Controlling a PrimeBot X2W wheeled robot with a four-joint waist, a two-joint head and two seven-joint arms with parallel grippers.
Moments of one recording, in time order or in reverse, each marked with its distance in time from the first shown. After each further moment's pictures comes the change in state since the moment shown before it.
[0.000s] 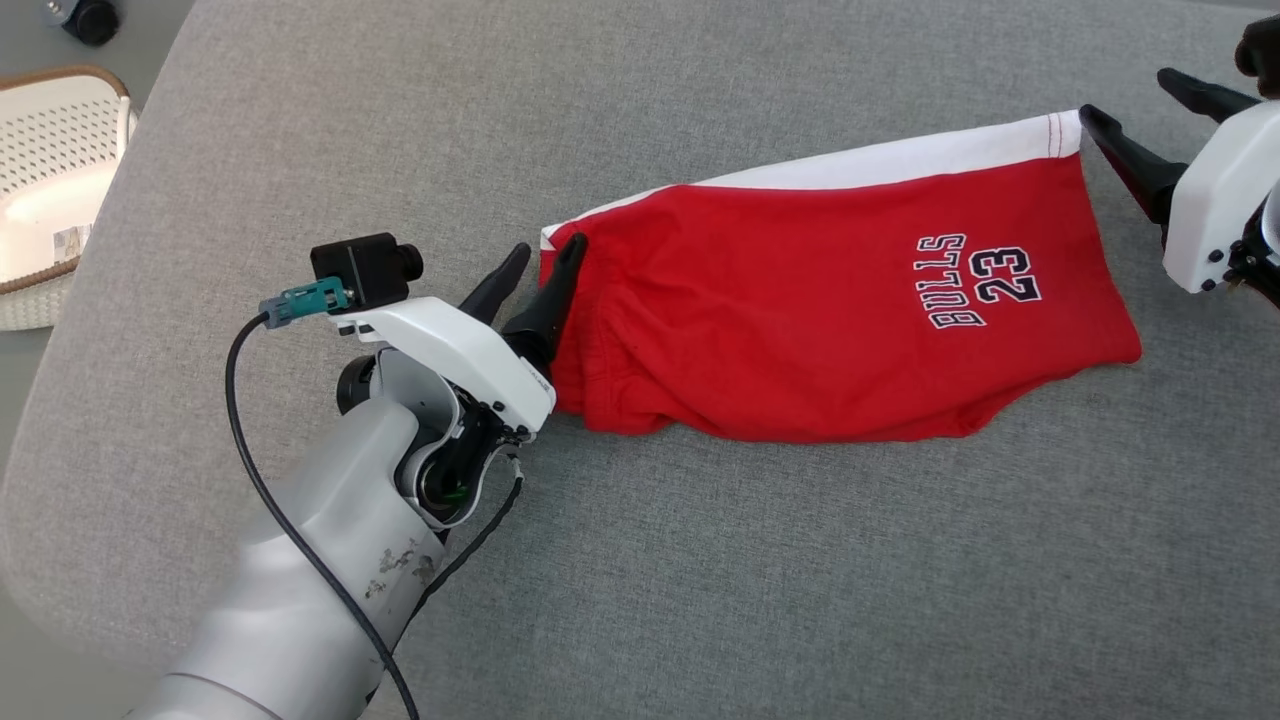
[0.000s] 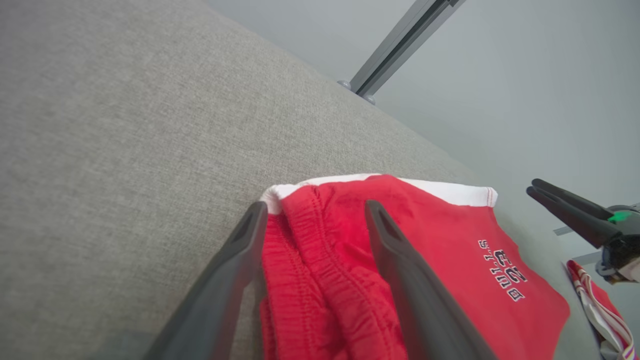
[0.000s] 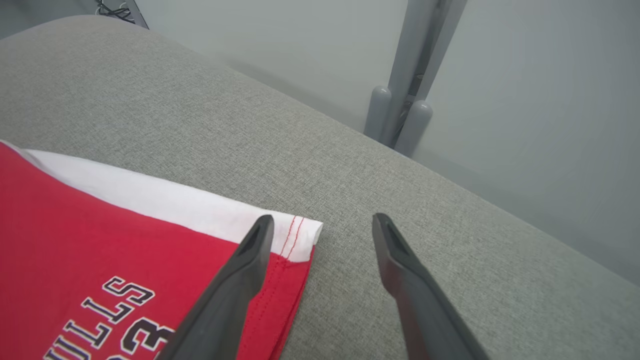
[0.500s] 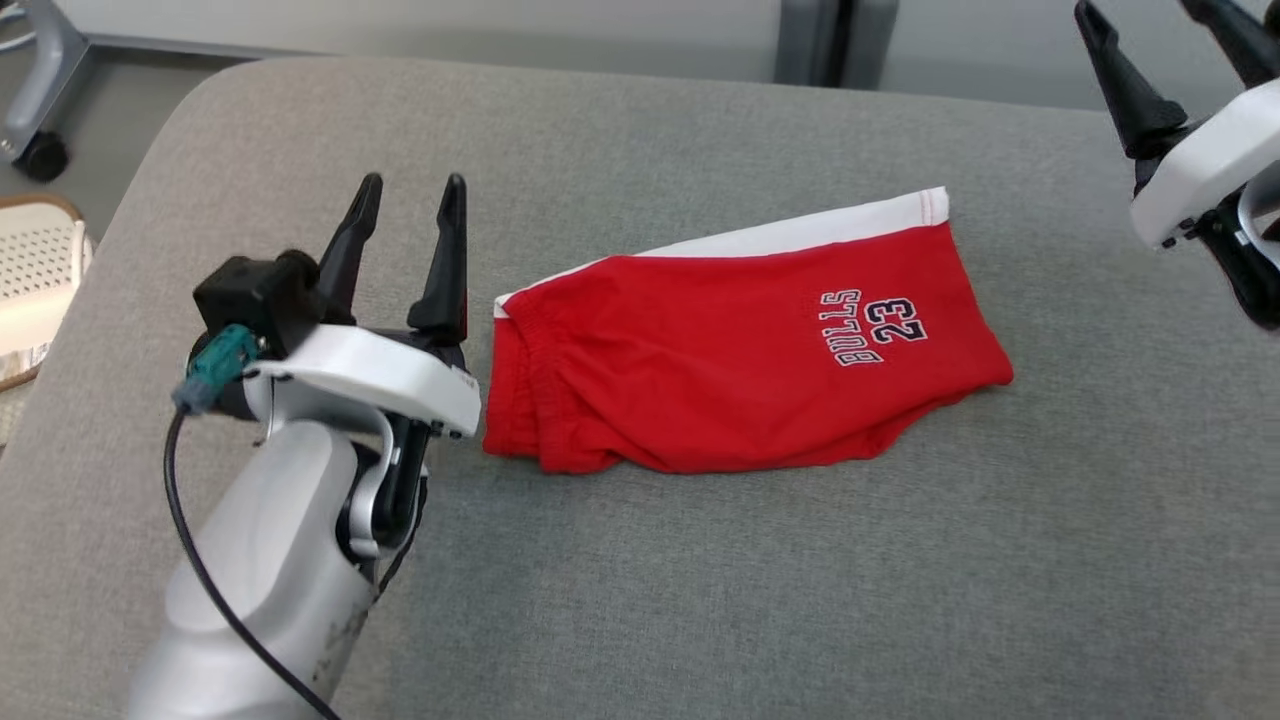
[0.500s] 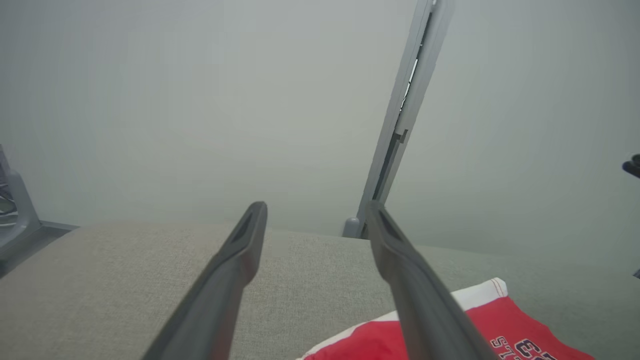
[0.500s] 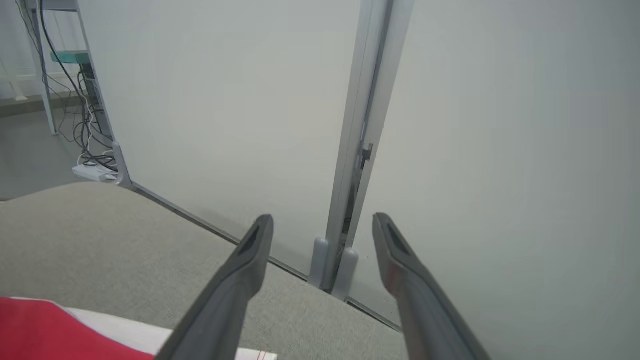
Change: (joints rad) left arm 0.163 0.095 0.224 -0.335 0.505 0.235 -0.164; right arm 0.100 0.122 -0.361 0.040 -0.277 0.000 -0.258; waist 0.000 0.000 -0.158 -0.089
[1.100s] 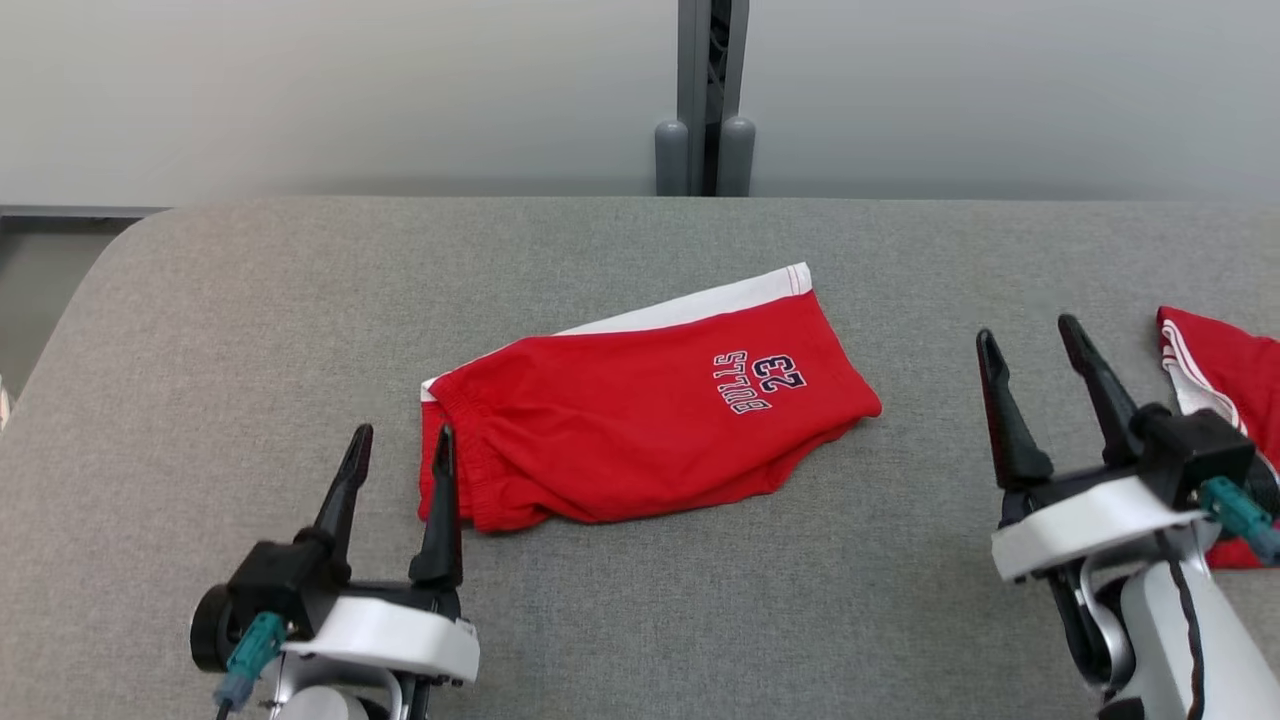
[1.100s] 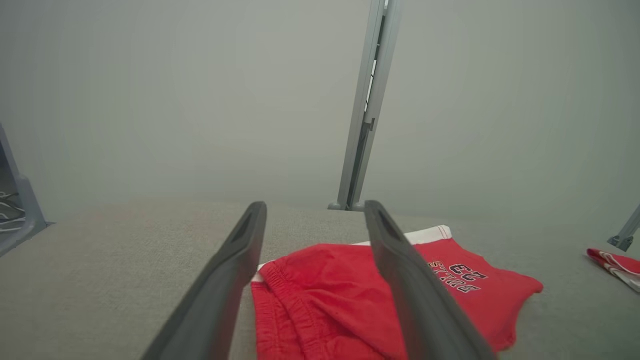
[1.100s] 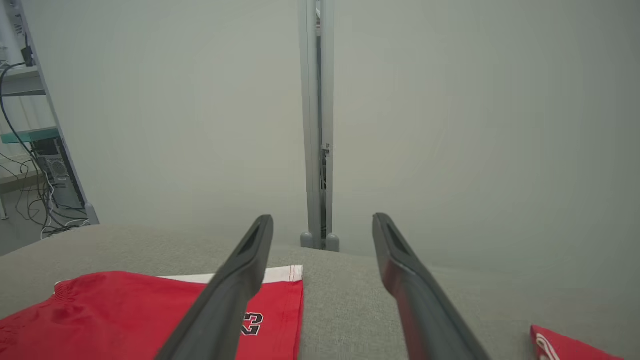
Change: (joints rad) left arm 0.520 -0.142 0.292 -0.251 0.397 -0.052 0.000; right arm 0.818 0.391 -0.789 -0.495 -0.596 0.000 -0.001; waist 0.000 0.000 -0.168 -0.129
